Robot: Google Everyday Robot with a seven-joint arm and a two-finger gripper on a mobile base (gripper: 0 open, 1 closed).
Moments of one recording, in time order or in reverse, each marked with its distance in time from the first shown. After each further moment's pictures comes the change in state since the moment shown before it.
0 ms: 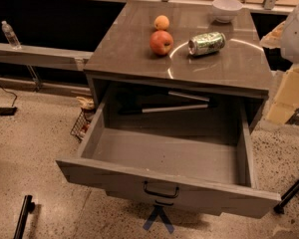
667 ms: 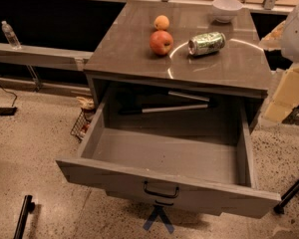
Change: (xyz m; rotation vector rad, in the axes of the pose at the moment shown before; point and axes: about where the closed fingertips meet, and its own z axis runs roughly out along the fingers) arm -0.001 0.000 -0.002 0.007 -0.002 -0.001
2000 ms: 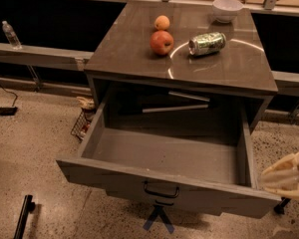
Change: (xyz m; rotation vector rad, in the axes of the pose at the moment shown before) arm 0.087 0.136 0.115 -0.122 -0.331 -0.033
